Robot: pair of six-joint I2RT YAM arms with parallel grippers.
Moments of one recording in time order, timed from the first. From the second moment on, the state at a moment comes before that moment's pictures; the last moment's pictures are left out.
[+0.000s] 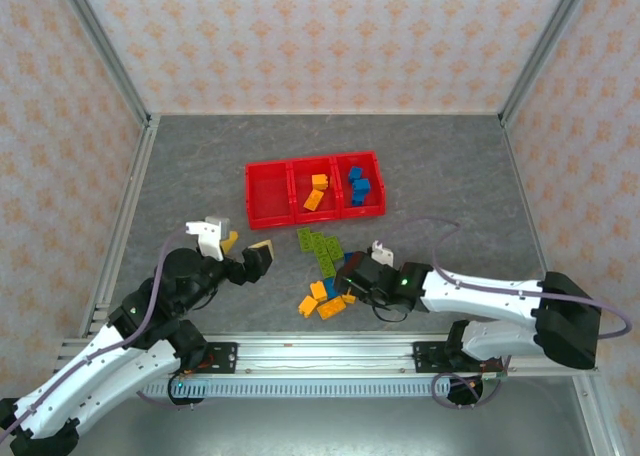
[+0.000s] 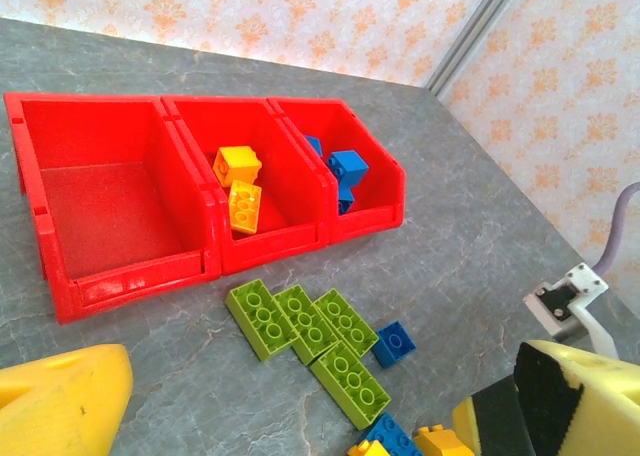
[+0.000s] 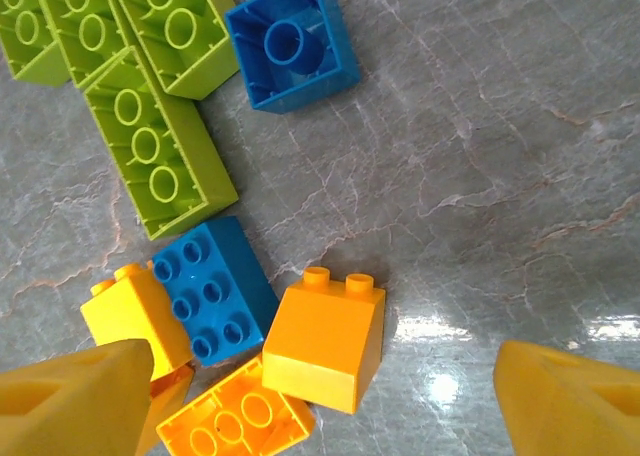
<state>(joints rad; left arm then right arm) -0.72 0.40 0.55 -0.46 -0.18 -0.49 1.10 1.21 0.65 -0.54 0.20 1.31</state>
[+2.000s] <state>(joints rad) -0.72 0.41 0.55 -0.46 -0.17 -0.49 1.08 1.33 0.86 -0.64 0.31 0.99</state>
